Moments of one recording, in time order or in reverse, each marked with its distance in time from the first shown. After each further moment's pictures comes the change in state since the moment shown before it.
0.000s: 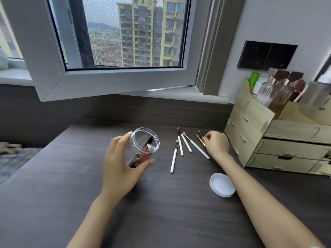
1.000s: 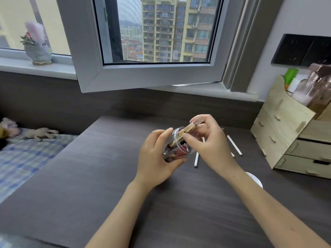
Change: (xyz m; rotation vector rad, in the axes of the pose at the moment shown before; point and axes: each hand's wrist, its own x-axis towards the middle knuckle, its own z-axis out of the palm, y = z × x) left_hand -0.005 0.008 0.002 0.042 -0.106 0.106; right_hand -0.125 -0.115 -0.070 0.929 -0.206 -0.416
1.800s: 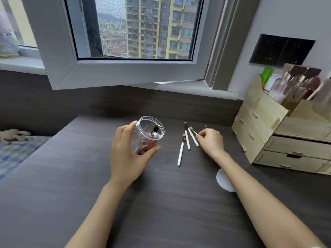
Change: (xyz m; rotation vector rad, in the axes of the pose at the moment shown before) left_hand 0.007 -0.011 -0.004 -0.039 0.147 -0.177; right_hand 0.058 0.135 -0.050 -0.817 0.094 0.386
